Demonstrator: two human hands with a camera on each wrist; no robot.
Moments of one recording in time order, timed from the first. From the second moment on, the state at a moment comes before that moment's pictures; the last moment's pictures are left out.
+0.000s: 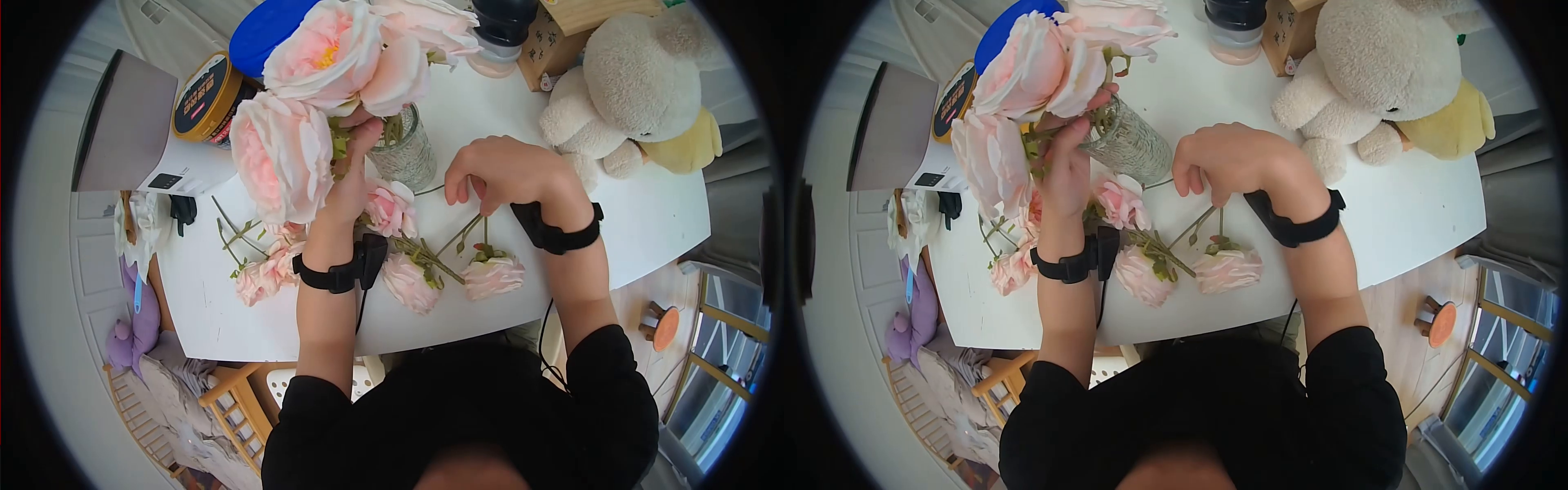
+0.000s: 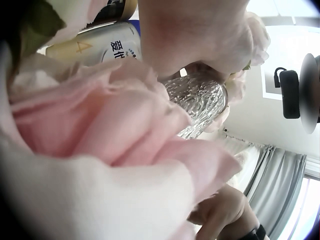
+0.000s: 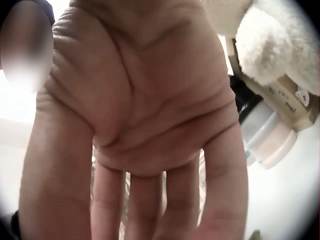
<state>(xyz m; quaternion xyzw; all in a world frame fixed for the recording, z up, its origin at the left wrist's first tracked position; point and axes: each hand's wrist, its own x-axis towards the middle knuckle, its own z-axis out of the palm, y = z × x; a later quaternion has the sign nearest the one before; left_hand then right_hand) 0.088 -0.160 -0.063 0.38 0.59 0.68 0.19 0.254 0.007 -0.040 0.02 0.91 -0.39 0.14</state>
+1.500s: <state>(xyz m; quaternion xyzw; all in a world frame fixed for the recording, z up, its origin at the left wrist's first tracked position) 0.080 -0.167 -0.068 0.47 0.65 0.59 0.04 0.255 -0.022 0.014 -0.02 0.71 -0.61 -0.34</state>
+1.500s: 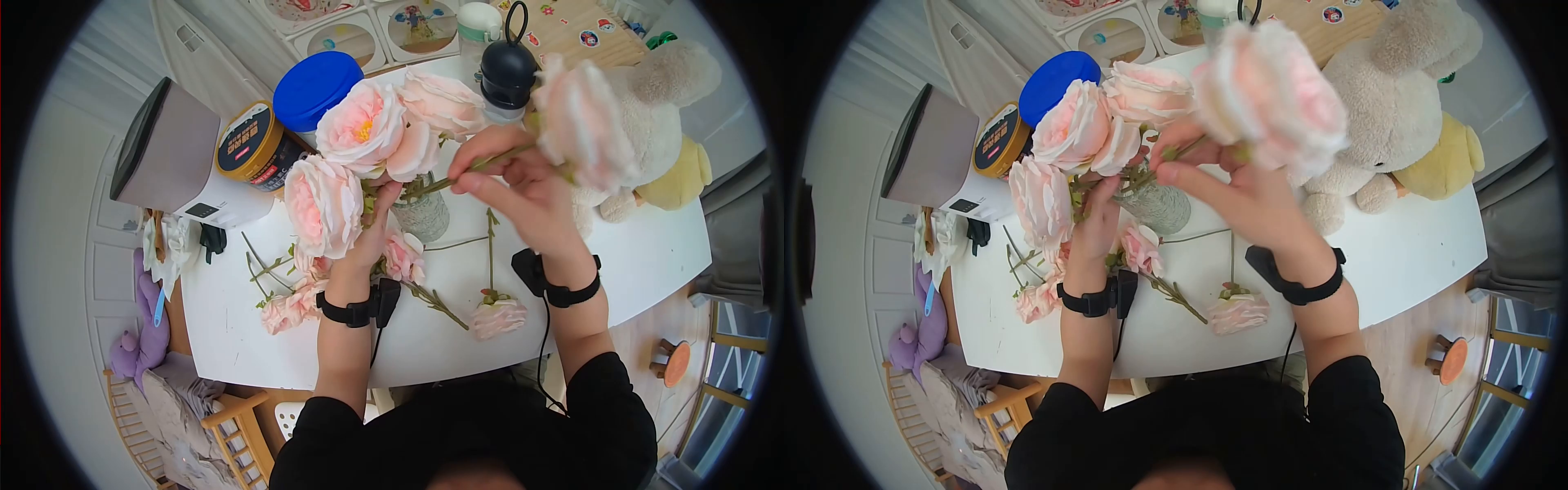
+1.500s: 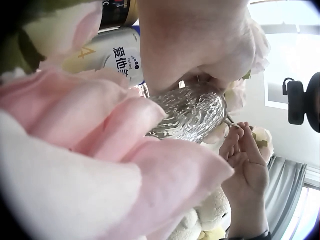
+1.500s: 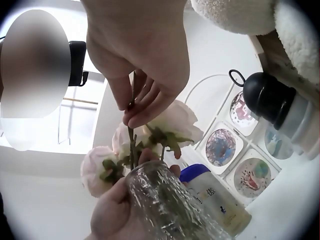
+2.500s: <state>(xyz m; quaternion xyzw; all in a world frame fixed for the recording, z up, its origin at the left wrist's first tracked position) 0.072 -0.162 -0.057 0.49 0.57 0.63 0.19 0.271 0.014 -0.020 0.15 0.92 -0.35 -0.12</state>
